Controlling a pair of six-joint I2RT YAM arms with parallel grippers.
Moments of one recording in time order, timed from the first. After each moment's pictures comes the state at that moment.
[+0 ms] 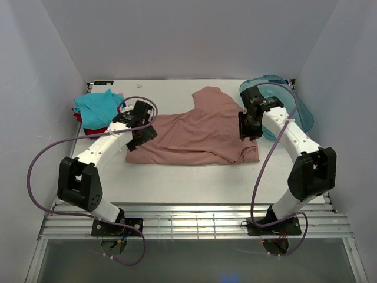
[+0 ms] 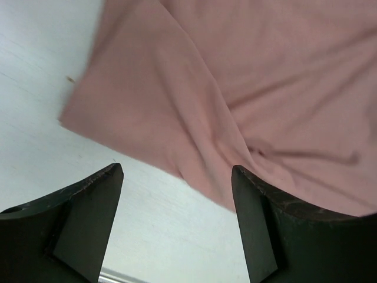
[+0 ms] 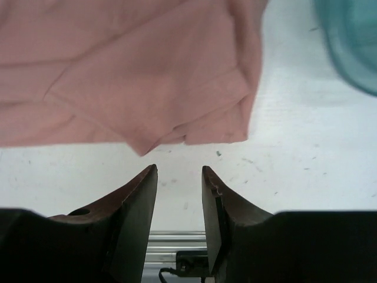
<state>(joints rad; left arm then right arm) -0.32 1.54 1.23 -0.85 -0.35 -0.87 0.33 1.63 1.47 -1.06 0.12 0.25</state>
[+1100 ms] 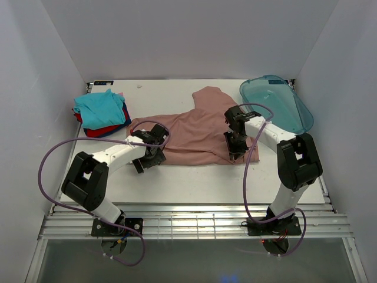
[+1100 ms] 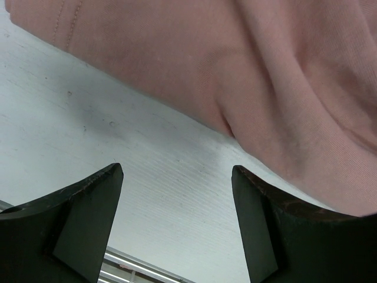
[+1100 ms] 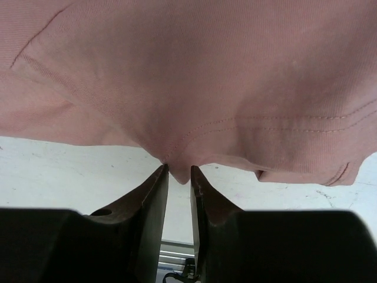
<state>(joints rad) -0.56 1.57 0.99 -0.84 -0.37 -1.04 0.45 1.76 1.23 -0.87 -0.04 0.25</state>
